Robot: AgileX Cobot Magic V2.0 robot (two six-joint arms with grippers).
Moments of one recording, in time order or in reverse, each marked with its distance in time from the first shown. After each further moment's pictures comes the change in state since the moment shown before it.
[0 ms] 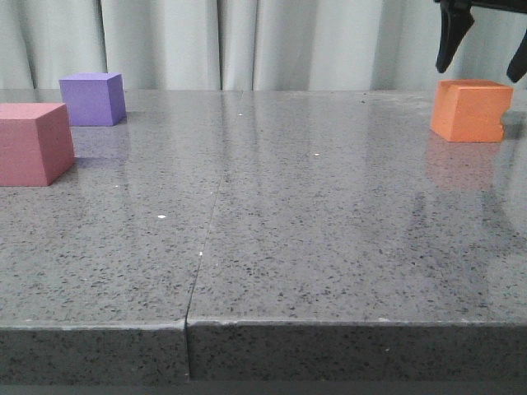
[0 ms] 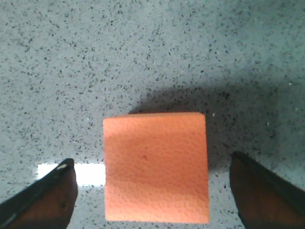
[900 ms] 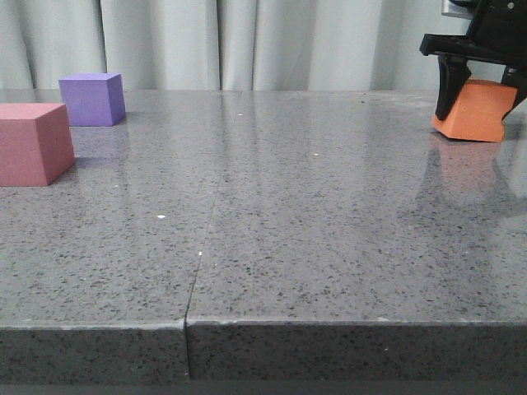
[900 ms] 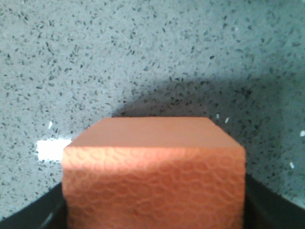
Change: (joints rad) left arm 0.000 0.000 0.000 0.000 0.000 0.000; right arm 0.000 0.106 -0.007 0.021 0.009 -0.013
